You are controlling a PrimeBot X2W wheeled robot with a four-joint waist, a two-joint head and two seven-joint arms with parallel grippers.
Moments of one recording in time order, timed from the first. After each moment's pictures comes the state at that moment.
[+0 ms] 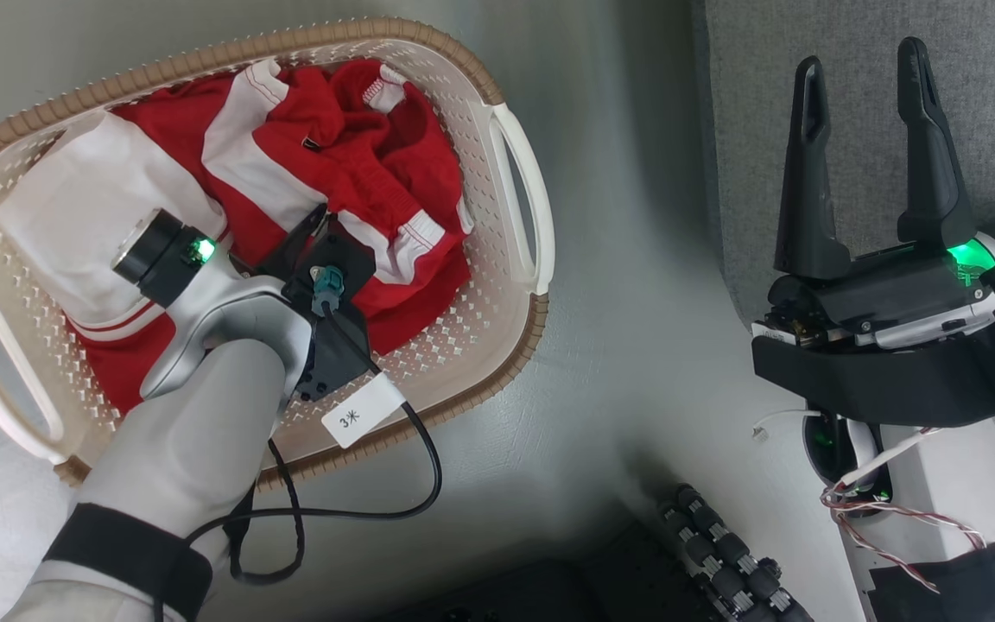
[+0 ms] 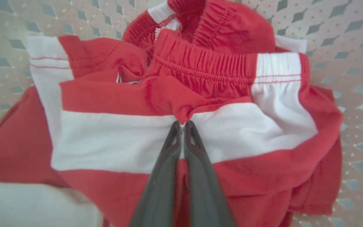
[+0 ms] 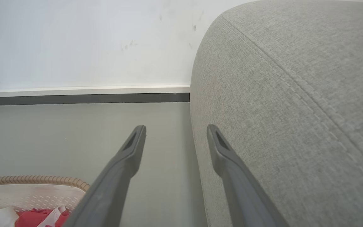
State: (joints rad) left arm -0.89 0.12 -0.51 0.93 0.15 -0.02 -0.07; right arm -0.51 -0.06 0.22 -0.13 0.17 -0.03 -0.27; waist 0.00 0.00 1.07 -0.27
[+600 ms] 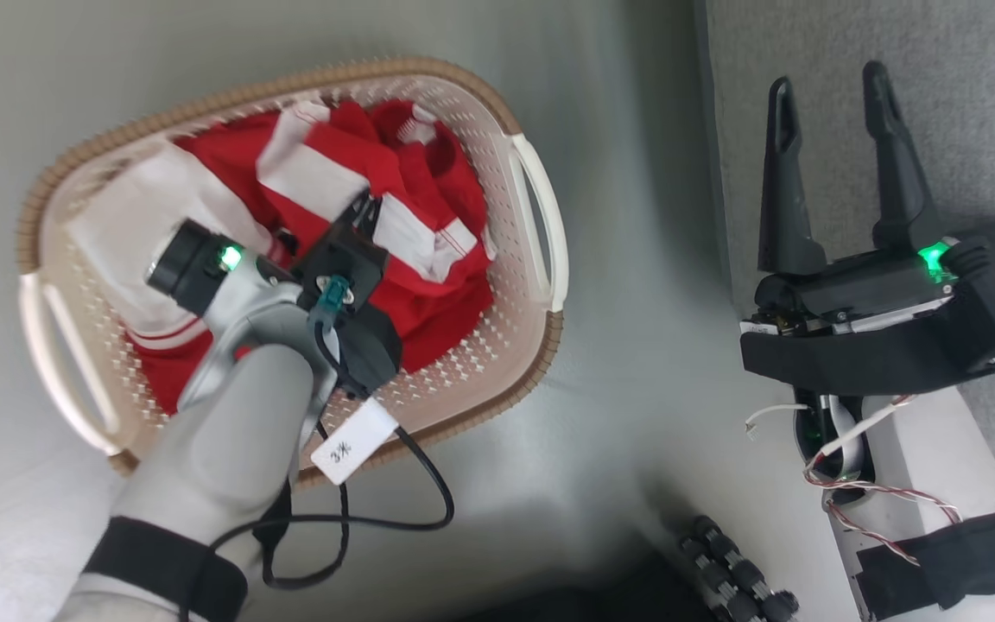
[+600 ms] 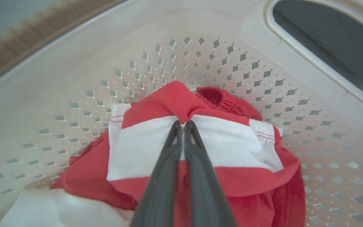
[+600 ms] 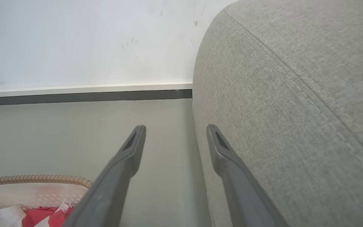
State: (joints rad) left arm -0.87 0.07 -0.46 0.91 0.05 -0.01 -0.23; right arm -0.53 -0.06 0.21 -0.02 0.17 -0.02 -0.27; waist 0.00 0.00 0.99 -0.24
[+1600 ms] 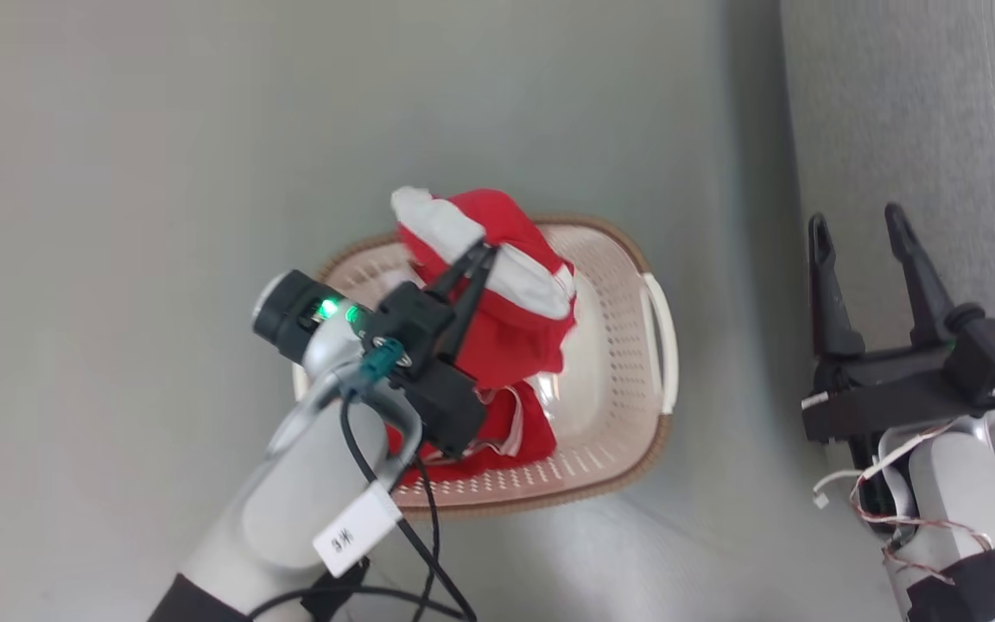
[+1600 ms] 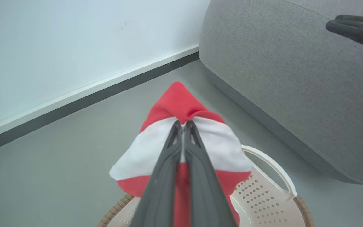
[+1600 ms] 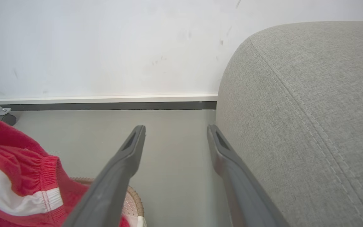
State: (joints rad) left arm -0.72 0.04 -0.57 0.65 -0.20 -0.08 -0.25; right arm -0.44 -0.14 0.11 0.26 0.17 0.05 -0.26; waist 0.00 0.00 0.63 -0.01
